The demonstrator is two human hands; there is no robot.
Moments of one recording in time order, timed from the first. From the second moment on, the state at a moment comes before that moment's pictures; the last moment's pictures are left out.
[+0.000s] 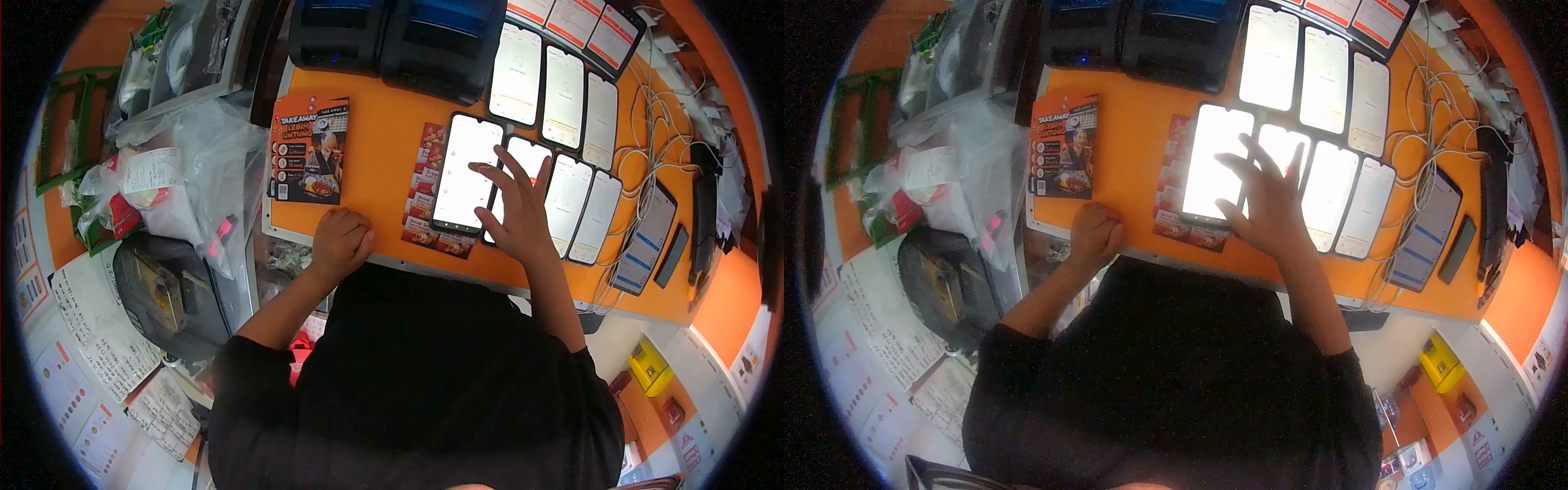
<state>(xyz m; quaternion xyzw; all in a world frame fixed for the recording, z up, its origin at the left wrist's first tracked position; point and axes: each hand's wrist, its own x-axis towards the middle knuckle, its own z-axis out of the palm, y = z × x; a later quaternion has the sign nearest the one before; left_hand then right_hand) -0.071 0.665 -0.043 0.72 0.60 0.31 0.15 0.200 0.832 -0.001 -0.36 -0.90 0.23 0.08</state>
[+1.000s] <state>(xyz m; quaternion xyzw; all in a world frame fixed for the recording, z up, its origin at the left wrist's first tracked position) -0.069 0.666 -0.043 0.72 0.62 0.29 0.14 0.220 0.840 0.000 -0.27 -0.92 0.26 0.09</state>
